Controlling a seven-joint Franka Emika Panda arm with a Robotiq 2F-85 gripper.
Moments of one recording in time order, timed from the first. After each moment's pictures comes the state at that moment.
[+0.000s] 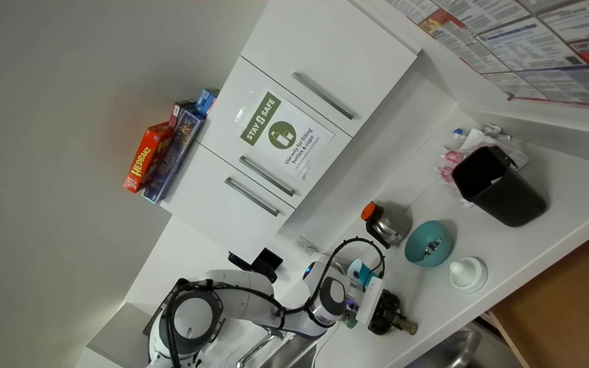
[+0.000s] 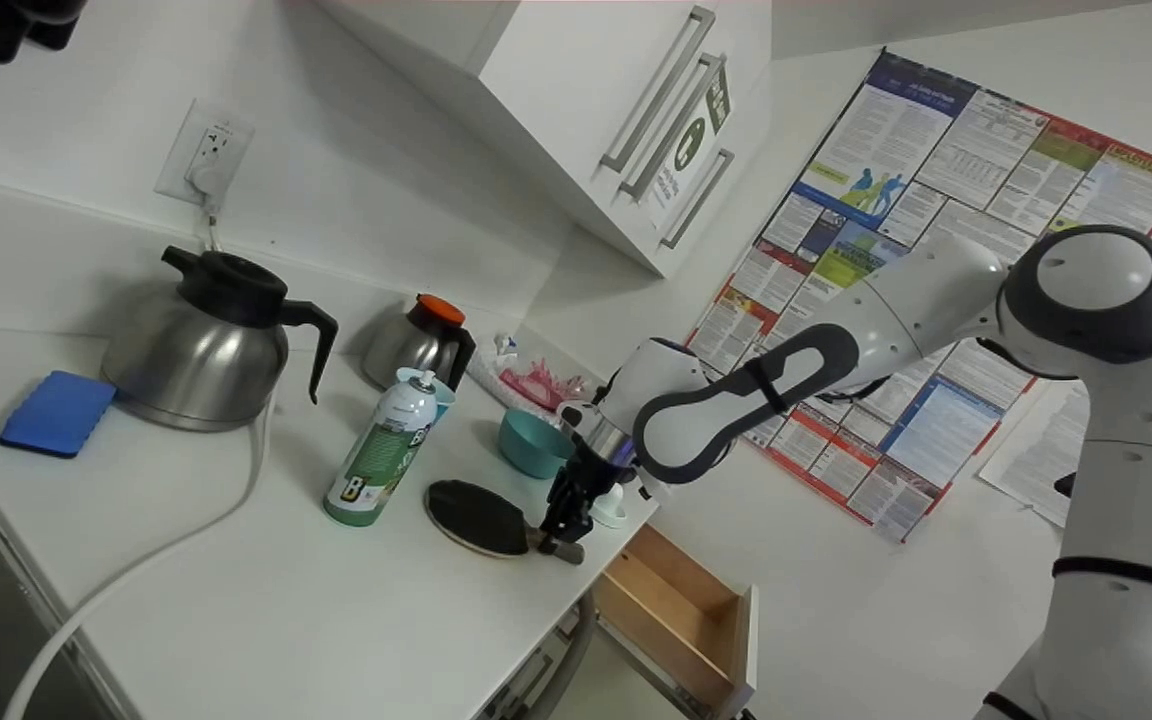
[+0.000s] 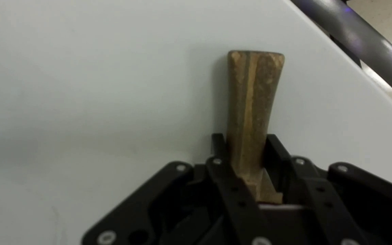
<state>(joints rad) 0.05 0.35 0.08 -2.36 -0.27 2.75 -0.80</state>
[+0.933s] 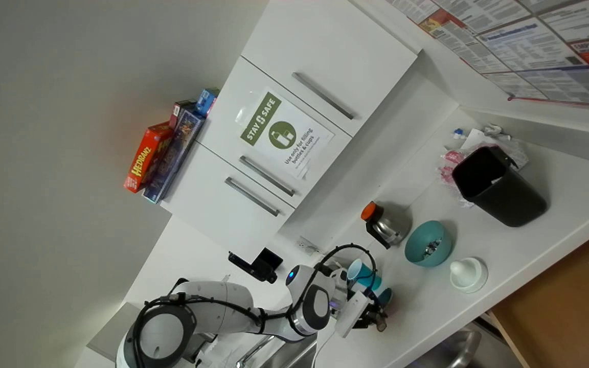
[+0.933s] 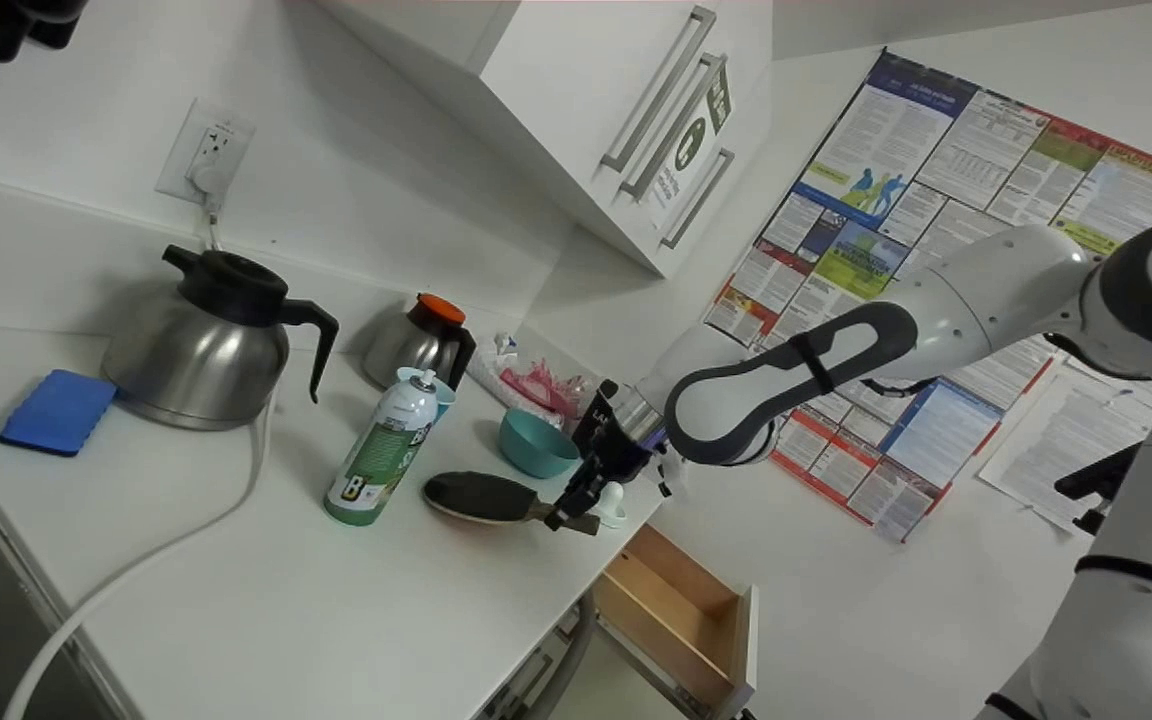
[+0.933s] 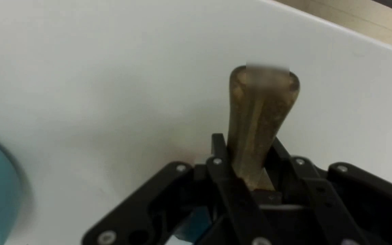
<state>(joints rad) -0.01 0.17 0.18 -2.51 -0.03 2.85 -0.60</state>
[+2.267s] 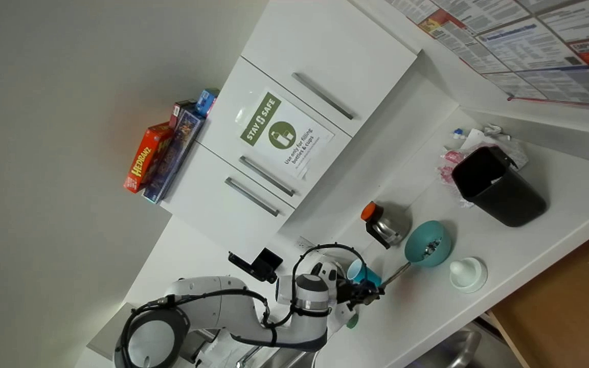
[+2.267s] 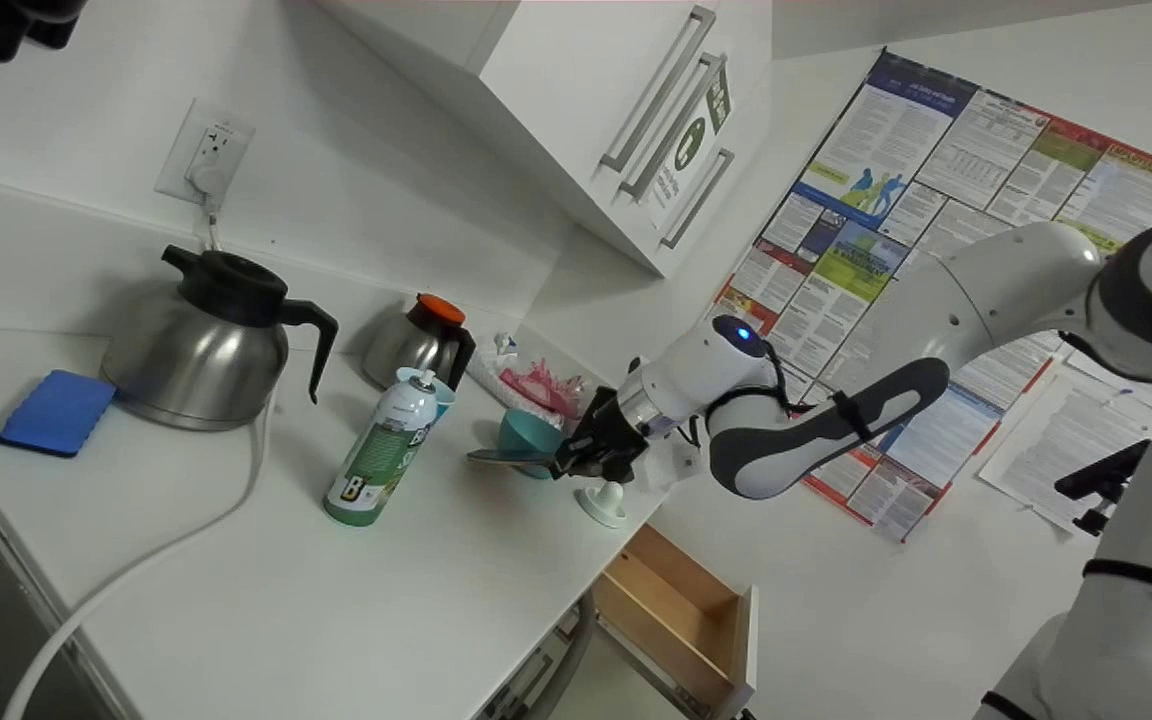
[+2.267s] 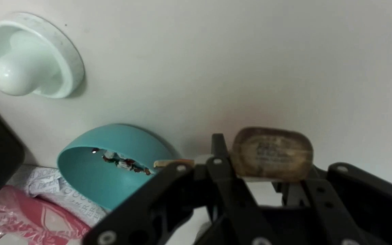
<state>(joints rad) 0.10 0.15 -0.02 -2.44 -1.09 2.95 0.87</state>
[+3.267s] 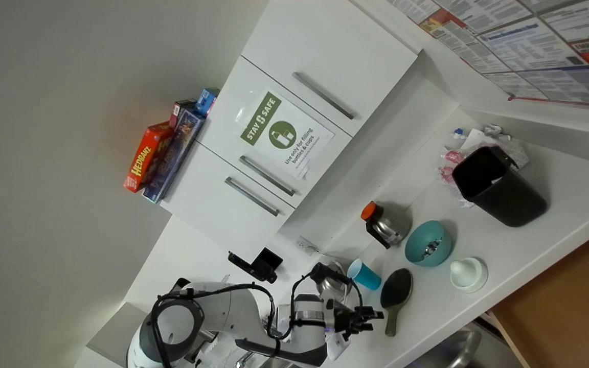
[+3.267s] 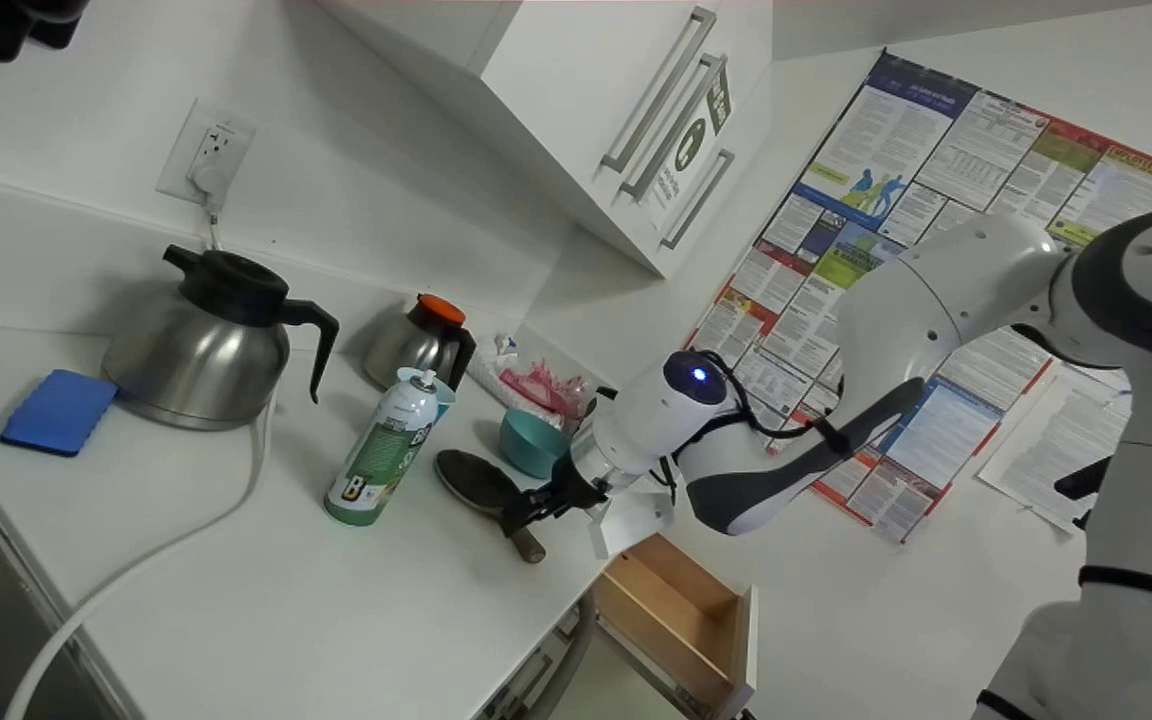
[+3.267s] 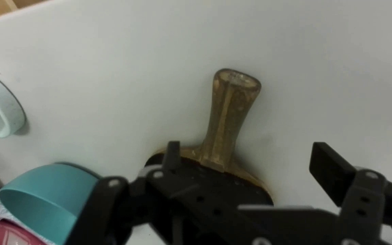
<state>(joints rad) 0.27 0.24 0.00 -2.44 -1.32 2.81 1.26</state>
